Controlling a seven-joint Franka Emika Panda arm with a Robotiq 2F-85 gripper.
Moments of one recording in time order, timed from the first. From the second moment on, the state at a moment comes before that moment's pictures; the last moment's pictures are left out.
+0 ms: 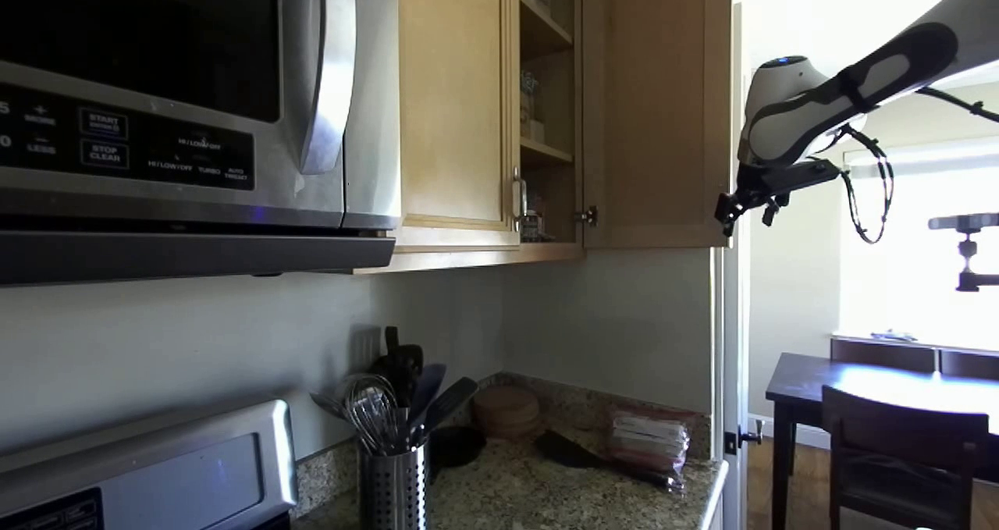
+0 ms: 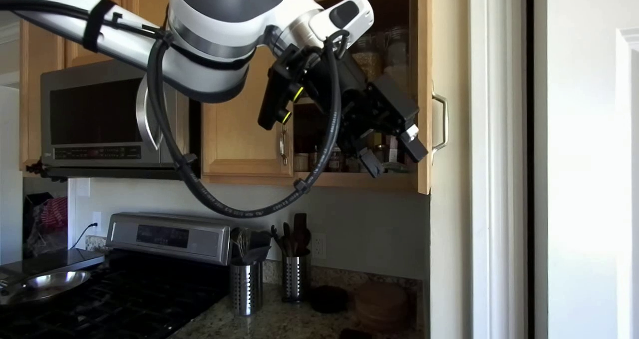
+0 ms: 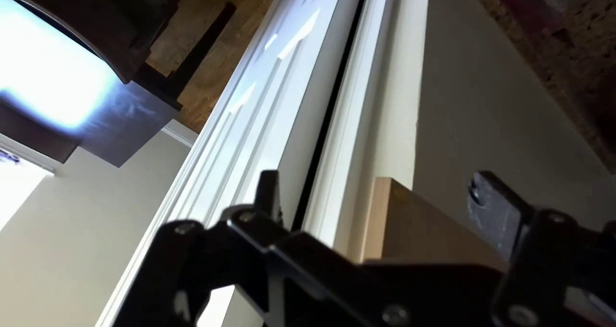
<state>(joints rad) -0.47 -0.40 -0.24 -2.19 -0.47 2.37 0.22</state>
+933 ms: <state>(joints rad) -0.37 -0.35 -0.41 -2.12 -0.06 2.50 -0.15</state>
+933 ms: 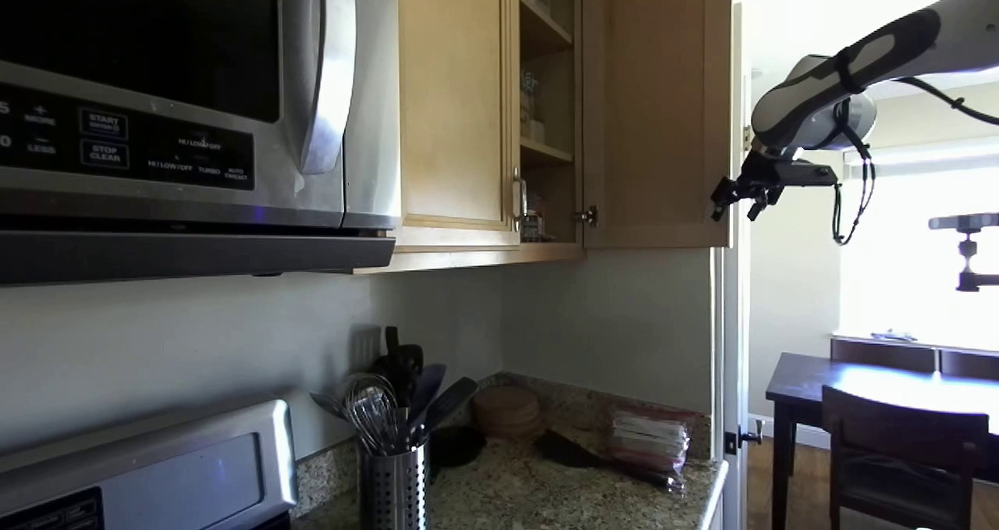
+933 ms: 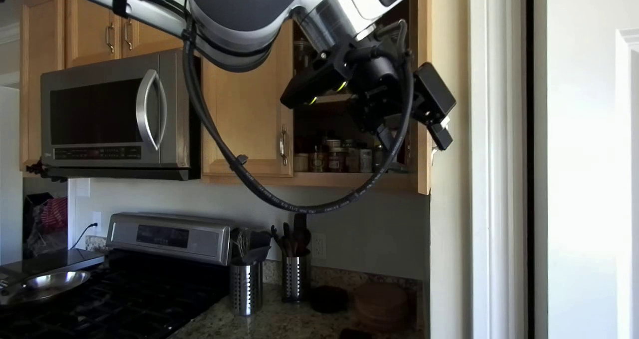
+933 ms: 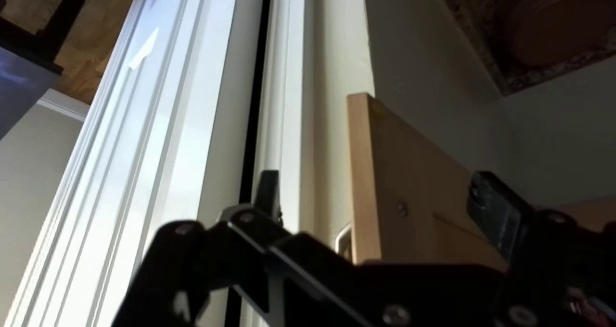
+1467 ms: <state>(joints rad) -0.27 -0.35 -0.50 -2.10 0.21 2.50 -0.33</state>
